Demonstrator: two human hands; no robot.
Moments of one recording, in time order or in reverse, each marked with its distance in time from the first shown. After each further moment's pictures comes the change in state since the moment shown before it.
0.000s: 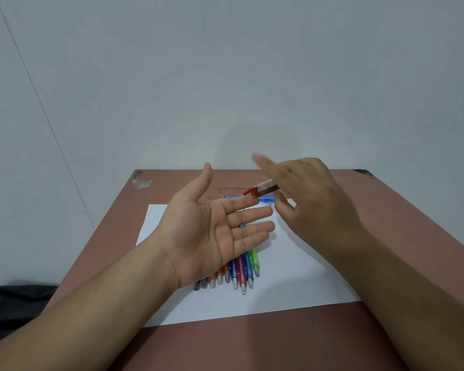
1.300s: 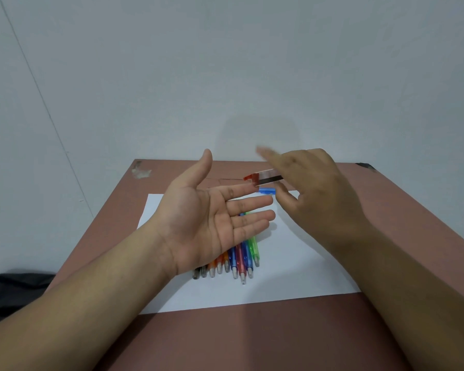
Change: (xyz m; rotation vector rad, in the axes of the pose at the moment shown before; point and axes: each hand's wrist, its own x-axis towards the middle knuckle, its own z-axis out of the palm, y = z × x) left_hand -0.003 0.002 0.000 -0.005 -0.009 0.014; right_hand 0.001 -0.004 -0.005 0.029 -0.022 0.058
